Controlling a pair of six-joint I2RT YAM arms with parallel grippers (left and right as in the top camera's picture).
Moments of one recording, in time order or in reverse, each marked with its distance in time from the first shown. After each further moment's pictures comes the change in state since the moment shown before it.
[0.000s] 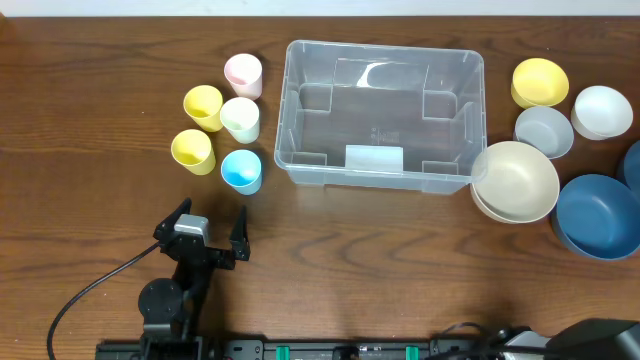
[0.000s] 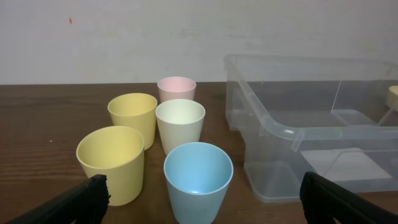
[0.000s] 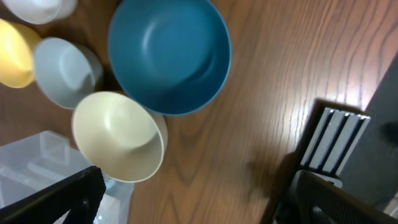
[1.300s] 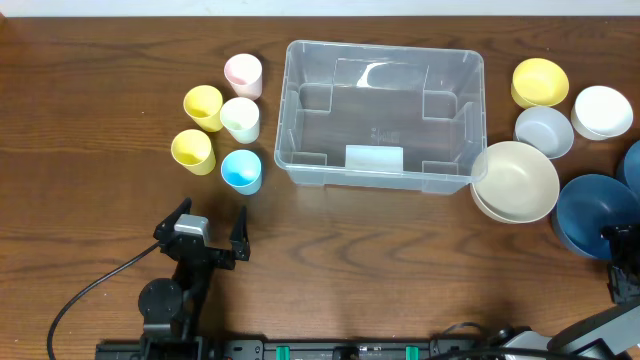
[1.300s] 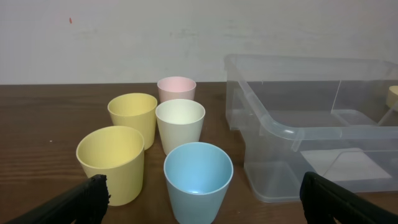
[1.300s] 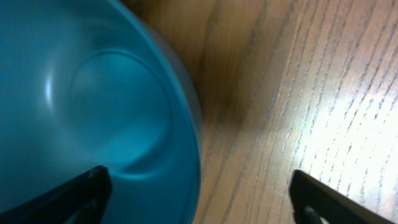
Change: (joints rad) left arm 0.000 0.000 0.000 0.000 0.000 0.000; right arm -0.002 0.006 -0.766 0.870 0.020 0.037
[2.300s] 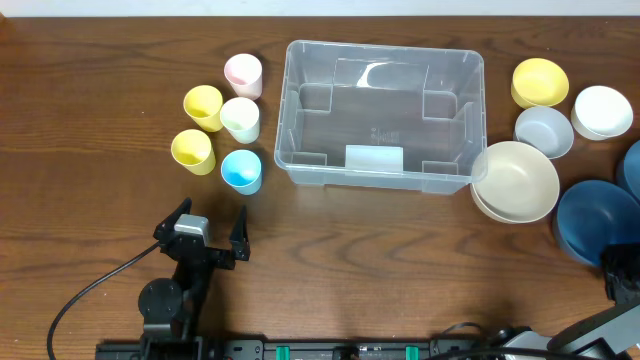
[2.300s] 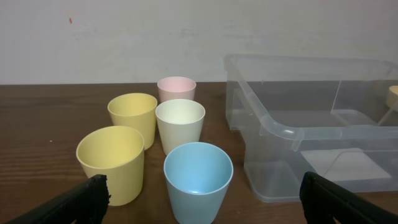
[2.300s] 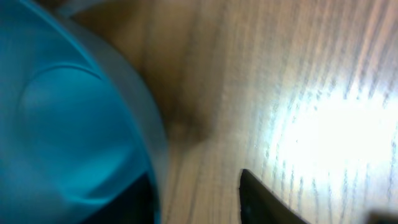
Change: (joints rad) left arm 0.000 0.000 0.000 0.000 0.000 0.000; right arm 0.000 0.000 -0.039 -0.001 0.145 0.033
